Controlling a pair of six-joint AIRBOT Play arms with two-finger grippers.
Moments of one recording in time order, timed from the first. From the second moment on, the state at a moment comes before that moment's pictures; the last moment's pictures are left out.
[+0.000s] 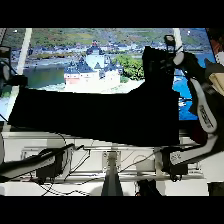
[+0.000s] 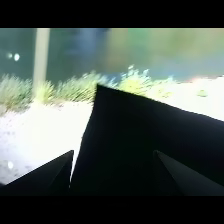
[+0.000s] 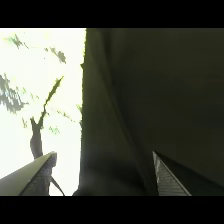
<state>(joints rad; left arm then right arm) 0.21 -1.28 1.11 2.01 -0.94 -1.52 0.05 -1.70 1.42 -1.36 0.79 1.38</state>
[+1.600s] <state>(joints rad) 0.01 -1.28 1.11 2.00 -0.91 -1.57 0.40 -1.74 2.00 -1.38 0.92 1.40</state>
